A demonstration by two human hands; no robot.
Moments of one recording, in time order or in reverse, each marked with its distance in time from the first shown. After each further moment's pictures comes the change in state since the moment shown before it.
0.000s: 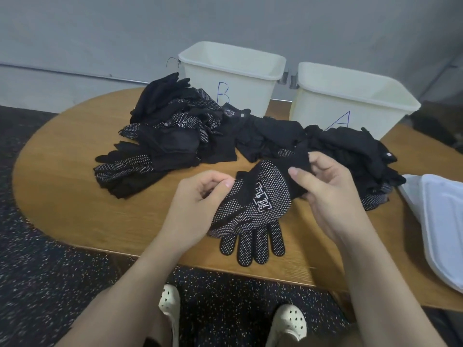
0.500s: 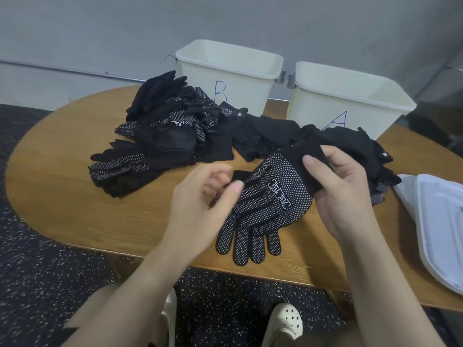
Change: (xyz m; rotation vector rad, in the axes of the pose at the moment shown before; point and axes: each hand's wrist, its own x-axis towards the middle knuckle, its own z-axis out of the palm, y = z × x) left_hand -0.015 0.016 0.011 0.187 0.141 0.122; right_hand -0.002 -0.010 -0.006 0.078 0.106 -0.072
